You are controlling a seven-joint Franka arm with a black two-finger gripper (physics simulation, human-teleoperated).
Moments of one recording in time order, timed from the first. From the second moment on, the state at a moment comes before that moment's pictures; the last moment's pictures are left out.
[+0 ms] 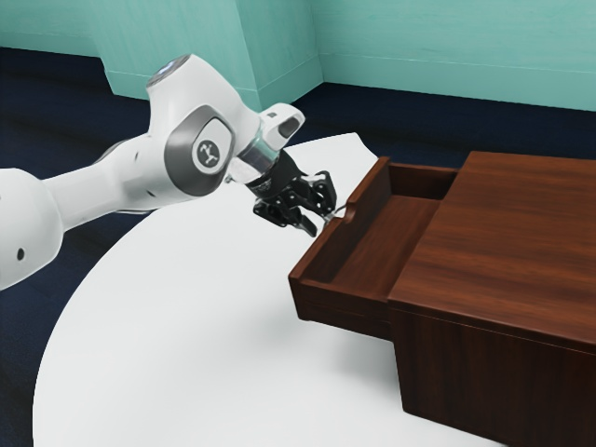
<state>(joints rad) 0.15 0.20 -0.08 -1.61 -0.32 2.17 -0.19</state>
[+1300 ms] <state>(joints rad) 0.19 0.18 -0.08 -1.64 -0.29 2.18 -0.24</state>
